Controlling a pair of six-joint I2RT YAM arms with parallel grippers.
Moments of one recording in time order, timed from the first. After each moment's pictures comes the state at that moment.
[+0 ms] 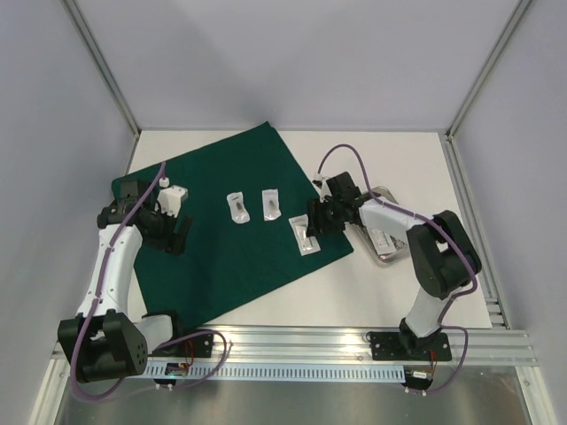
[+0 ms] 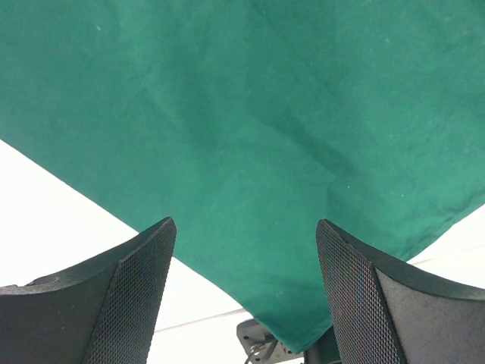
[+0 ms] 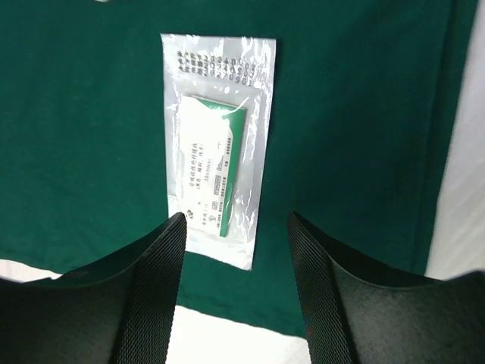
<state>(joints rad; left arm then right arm) 0.14 1.14 0.98 -1.01 0.20 0.45 0.49 1.72 1.07 -0.31 -0.27 0.26</state>
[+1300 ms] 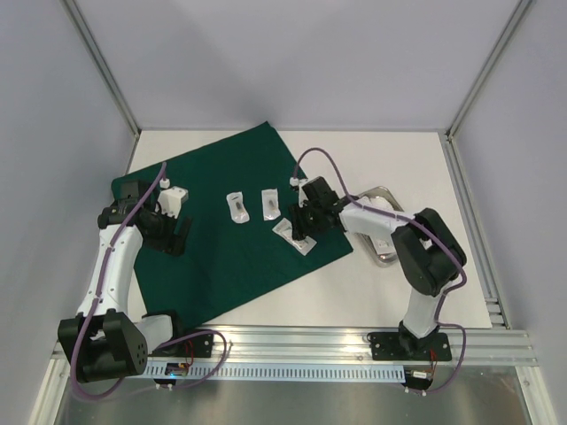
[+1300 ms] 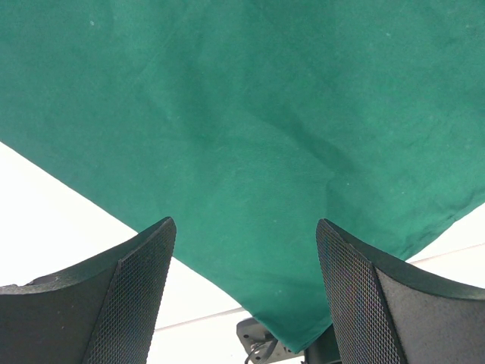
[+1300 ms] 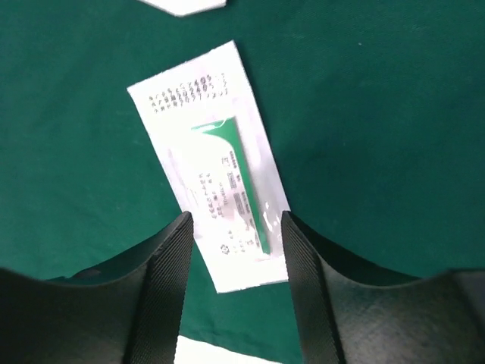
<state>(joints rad) 0.14 1.13 0.97 -1.00 0.20 0.45 0.61 1.84 1.14 -0.27 -0.22 0.27</state>
